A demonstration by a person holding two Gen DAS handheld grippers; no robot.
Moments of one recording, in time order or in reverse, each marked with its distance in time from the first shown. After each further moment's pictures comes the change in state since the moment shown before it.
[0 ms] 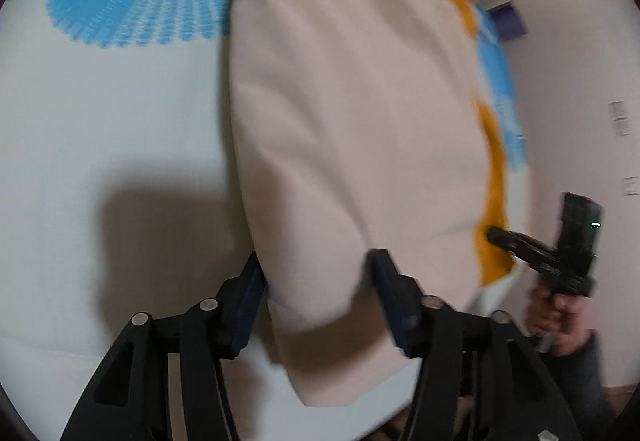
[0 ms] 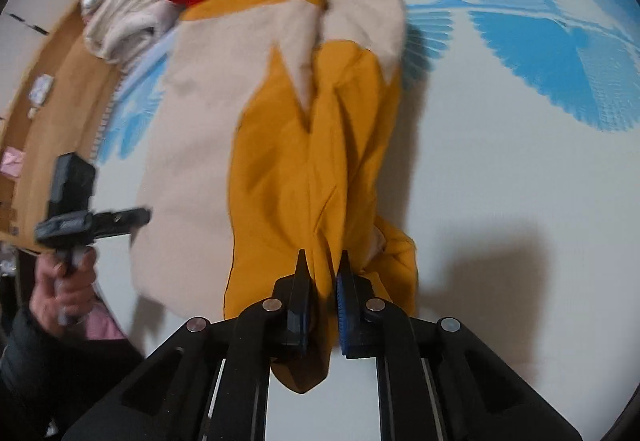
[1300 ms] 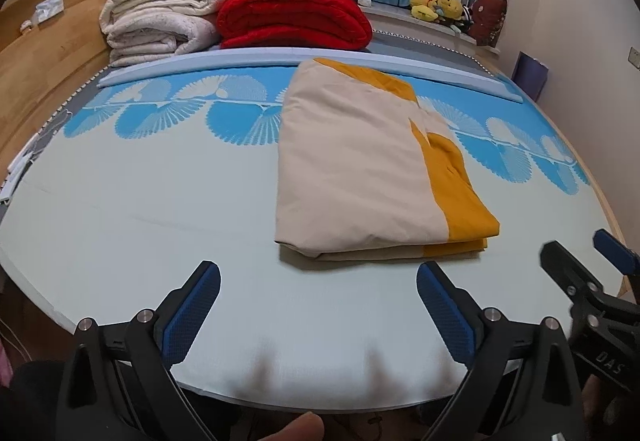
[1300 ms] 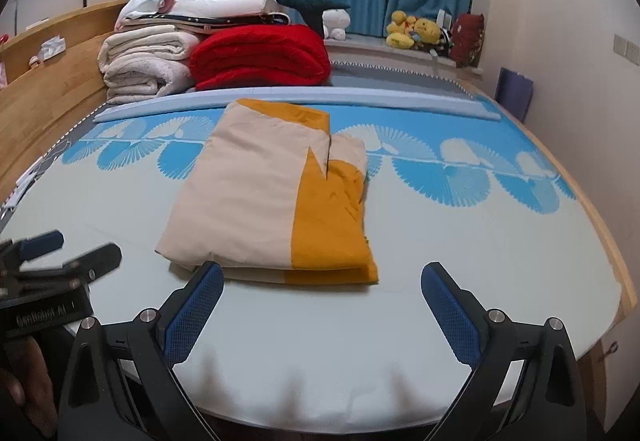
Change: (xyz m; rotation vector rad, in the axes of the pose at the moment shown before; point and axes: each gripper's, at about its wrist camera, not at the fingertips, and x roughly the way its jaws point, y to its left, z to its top) left arm -0.094 -0.162 -0.231 0.118 -0.625 0.470; right arm -0.109 0.171 -0.207 -0.200 -0.584 -0.436
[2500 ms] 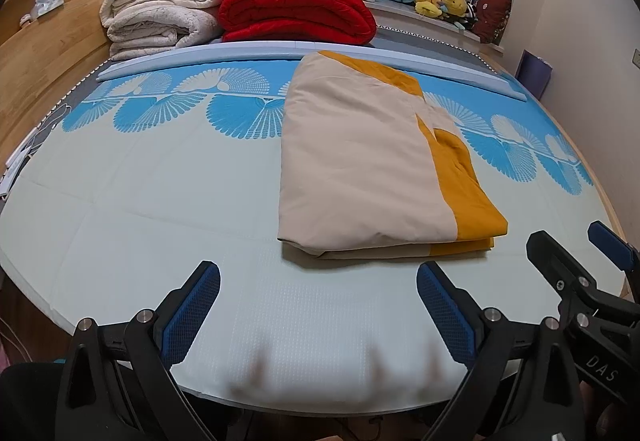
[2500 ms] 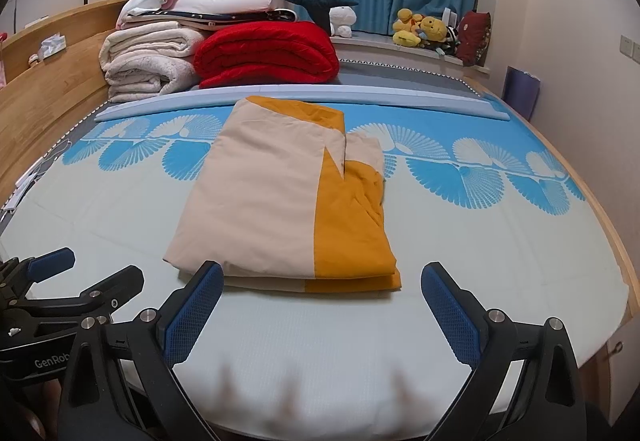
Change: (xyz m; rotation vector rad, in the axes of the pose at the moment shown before) left arm 0.009 0.009 -0.001 -0.008 0.015 0.009; right arm 0.020 0.021 0.008 -0.009 0.003 0.011
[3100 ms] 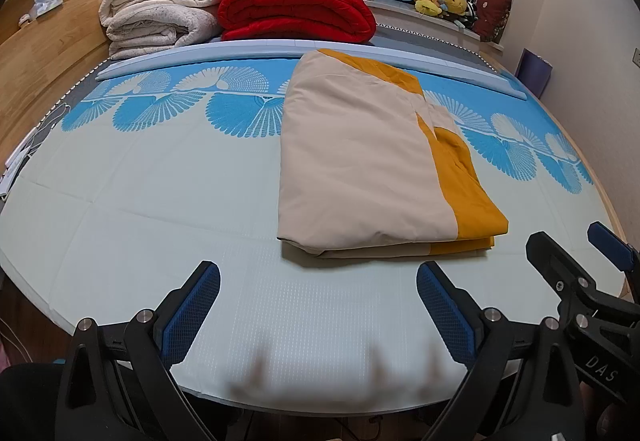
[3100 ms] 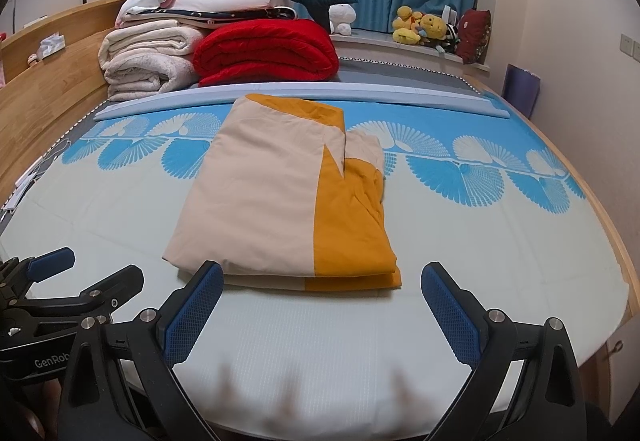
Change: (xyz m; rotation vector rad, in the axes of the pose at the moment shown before) left arm 0.001 0.000 0.000 0.001 0.004 -0.002; right arm 0.000 -0.002 0.000 -0.001 0.002 0.001
